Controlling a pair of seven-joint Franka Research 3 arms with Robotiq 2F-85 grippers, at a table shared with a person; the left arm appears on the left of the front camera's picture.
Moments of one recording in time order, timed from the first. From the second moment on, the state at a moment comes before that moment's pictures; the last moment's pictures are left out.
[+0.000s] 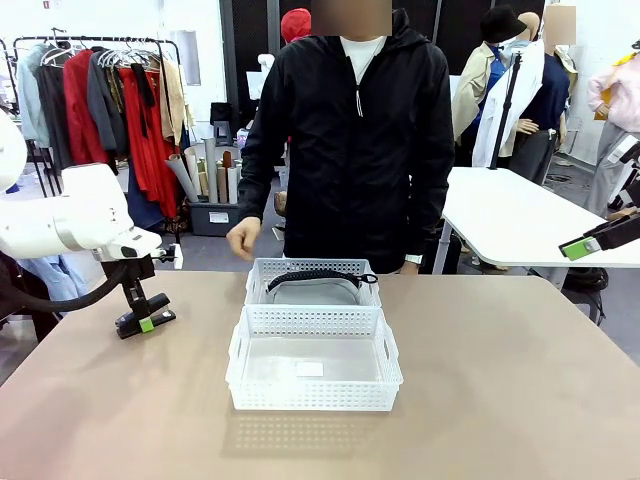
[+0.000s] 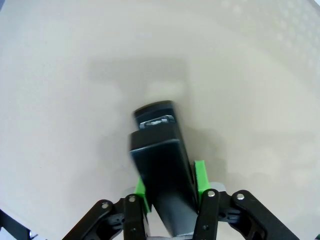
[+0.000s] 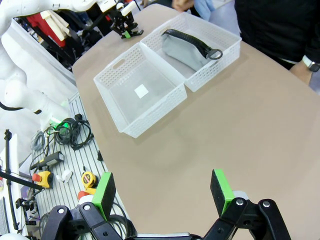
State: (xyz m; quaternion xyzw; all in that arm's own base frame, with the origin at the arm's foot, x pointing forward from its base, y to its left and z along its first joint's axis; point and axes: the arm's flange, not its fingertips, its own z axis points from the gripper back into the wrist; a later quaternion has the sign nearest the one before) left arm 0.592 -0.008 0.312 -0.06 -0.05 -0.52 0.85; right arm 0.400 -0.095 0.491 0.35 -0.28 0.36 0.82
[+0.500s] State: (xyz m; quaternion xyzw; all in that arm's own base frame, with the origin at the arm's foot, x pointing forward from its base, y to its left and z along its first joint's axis) left arm 0.592 -0.007 0.312 -0.06 -0.05 -0.51 0.85; right arm 0.400 -0.095 0.491 0.35 -0.28 0.36 0.82
